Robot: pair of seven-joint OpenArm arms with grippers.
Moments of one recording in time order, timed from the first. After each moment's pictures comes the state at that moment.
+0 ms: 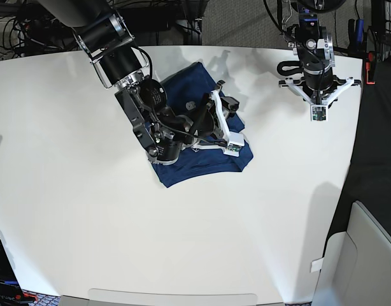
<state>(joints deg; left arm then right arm) 22.7 -2.6 -10.7 113.1 20.6 2.0 41.7 19.9 -0.3 -30.4 77.2 41.0 38.9 -78.5</state>
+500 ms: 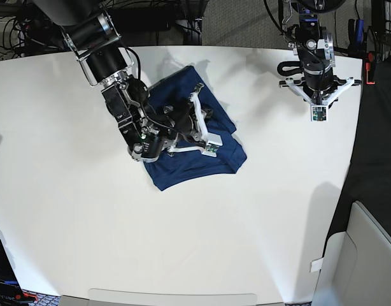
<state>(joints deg) 22.6 -2.6 -10.7 113.1 20.6 2.0 41.7 18.6 5.8 -27.5 77.8 31.0 39.2 -73.9</state>
